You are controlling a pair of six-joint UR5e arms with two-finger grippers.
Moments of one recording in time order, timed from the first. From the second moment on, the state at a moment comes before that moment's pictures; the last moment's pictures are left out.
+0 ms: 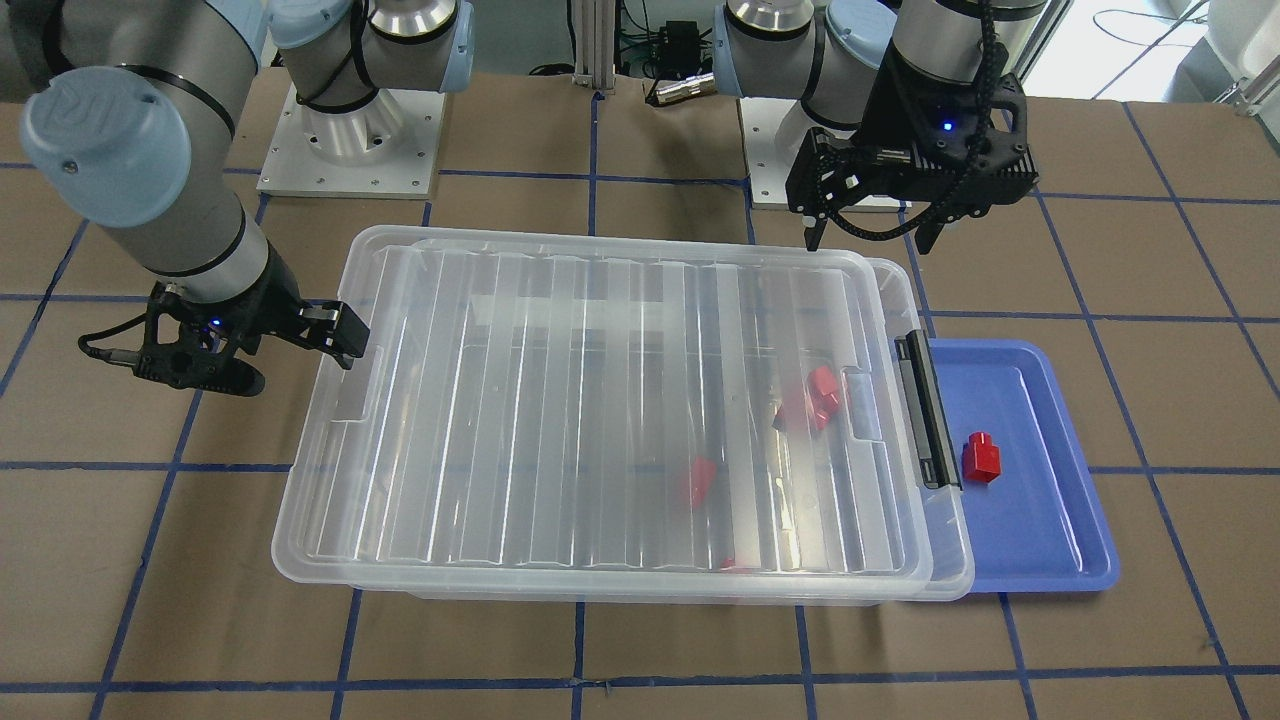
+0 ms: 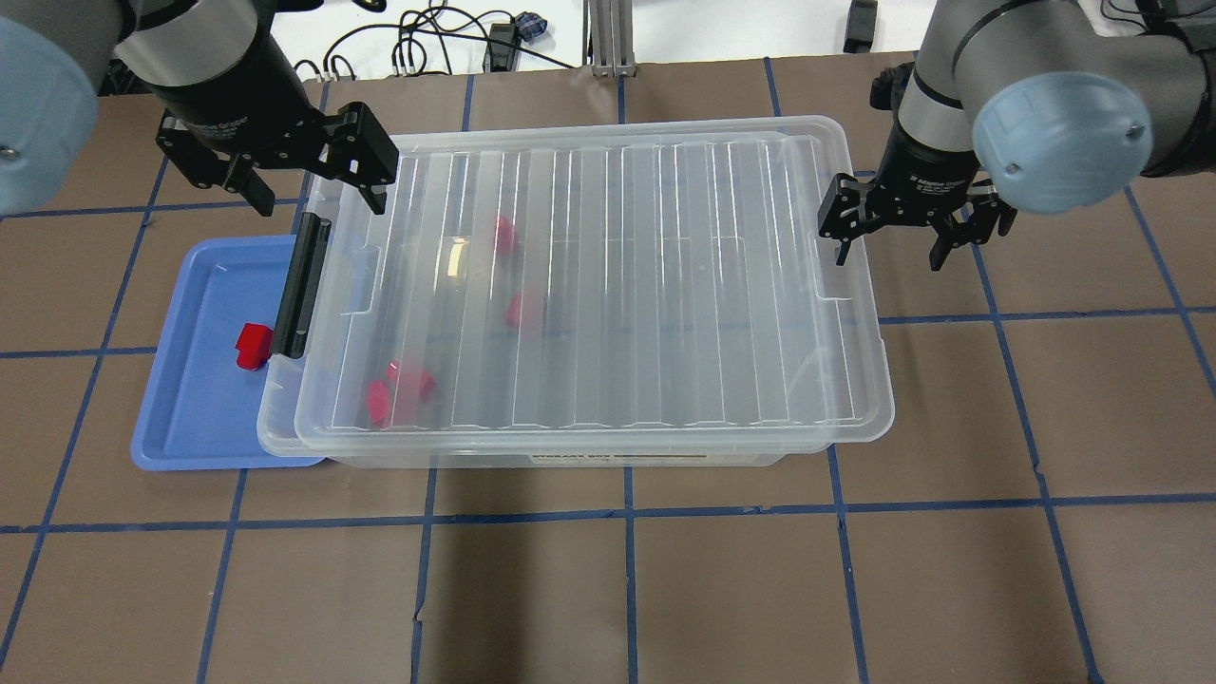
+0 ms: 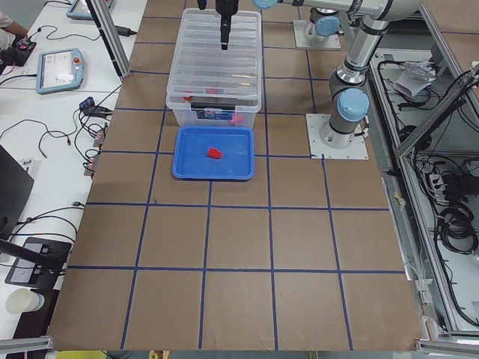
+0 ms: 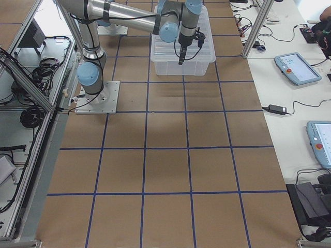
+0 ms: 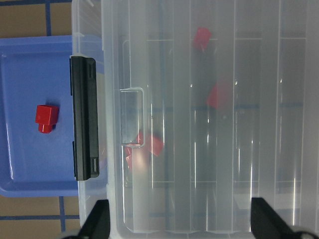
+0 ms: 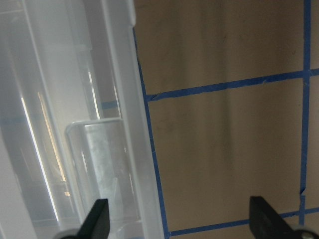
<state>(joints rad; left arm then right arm) -1.61 -1.57 -1.50 -1.58 1.59 -0.01 1.53 -1.40 1.67 -1.71 -1.60 0.10</state>
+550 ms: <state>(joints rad) -1.61 -1.56 -1.51 -1.59 1.58 -0.02 1.52 -1.38 1.68 -1.72 -1.60 0.08</state>
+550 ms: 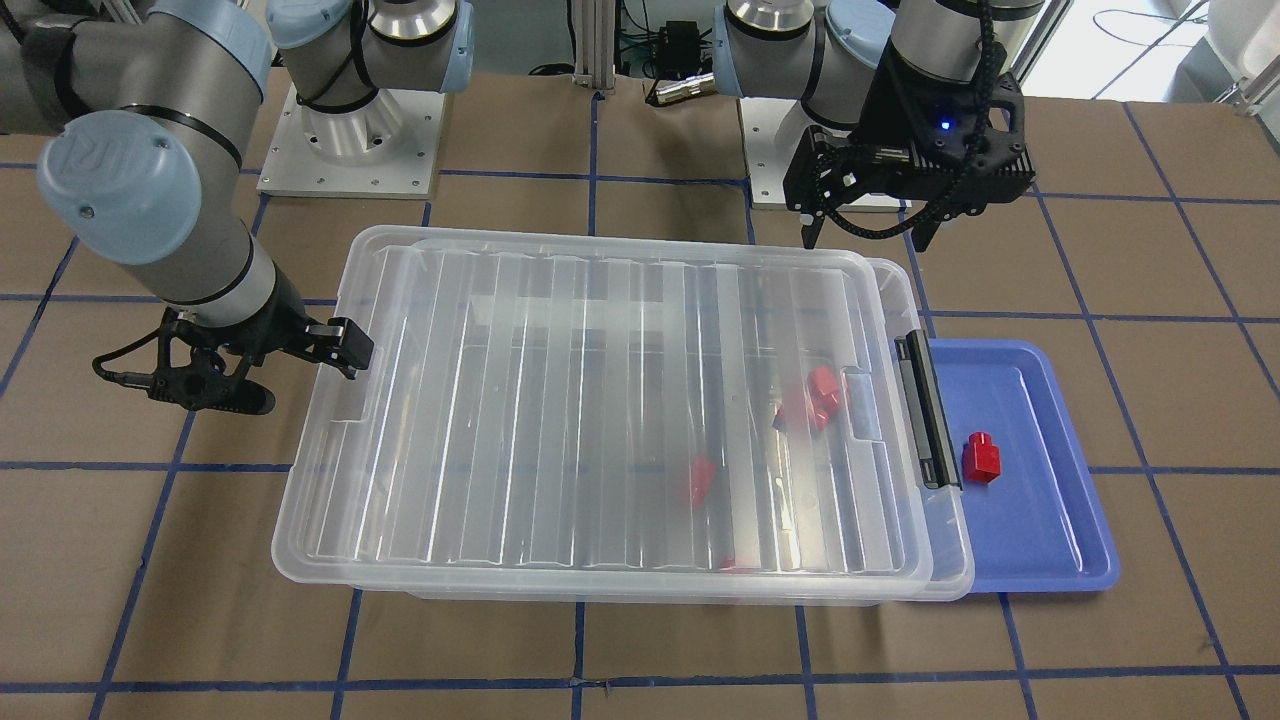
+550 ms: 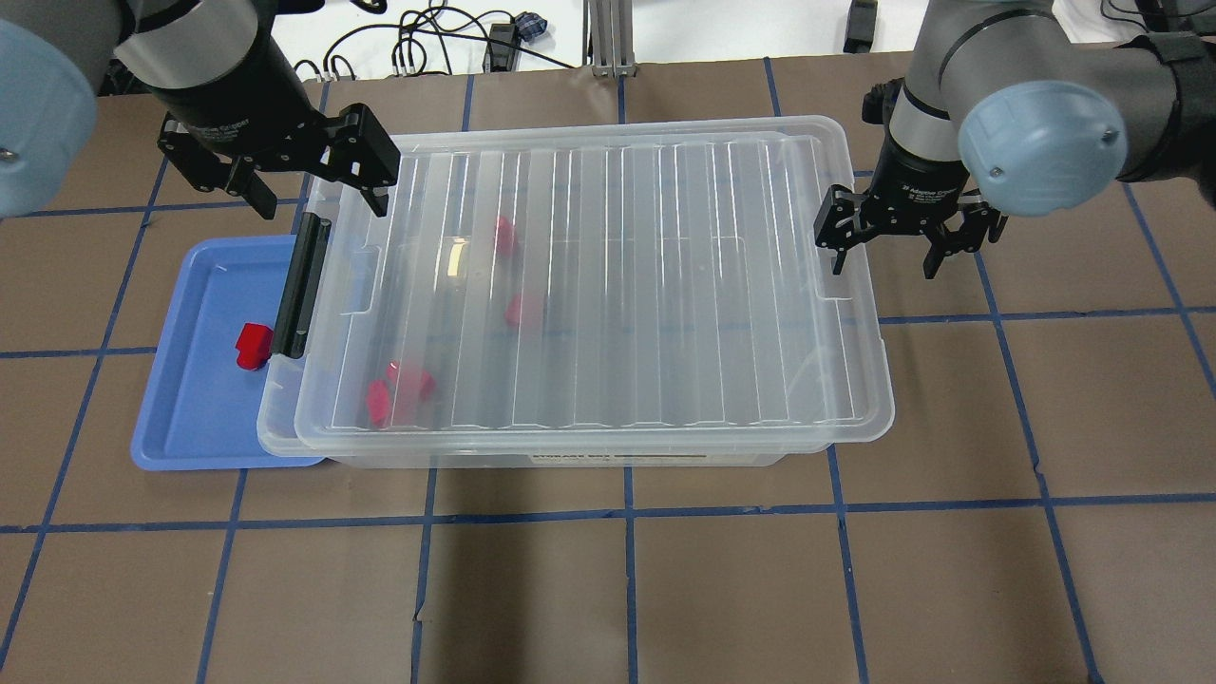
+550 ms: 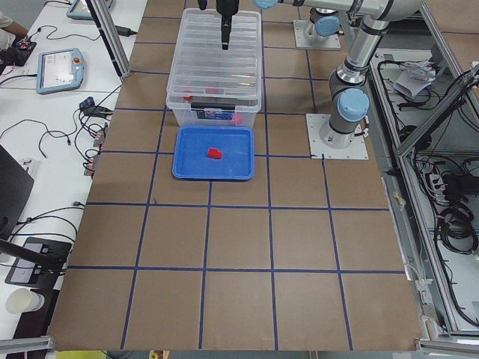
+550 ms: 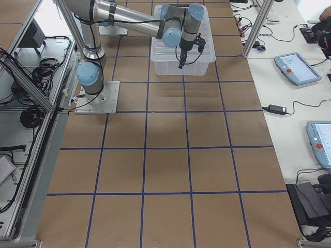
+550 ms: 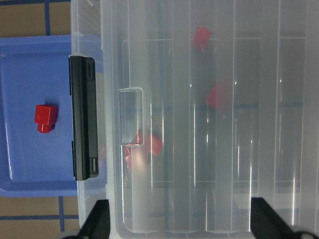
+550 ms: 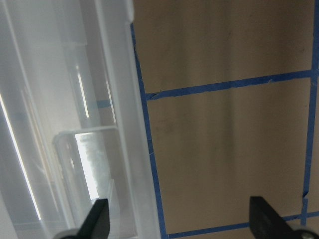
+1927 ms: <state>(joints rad) -1.15 -1.68 -1.66 -1.45 1.50 0.38 1.40 -1.37 1.67 -1.72 -1.67 -0.11</state>
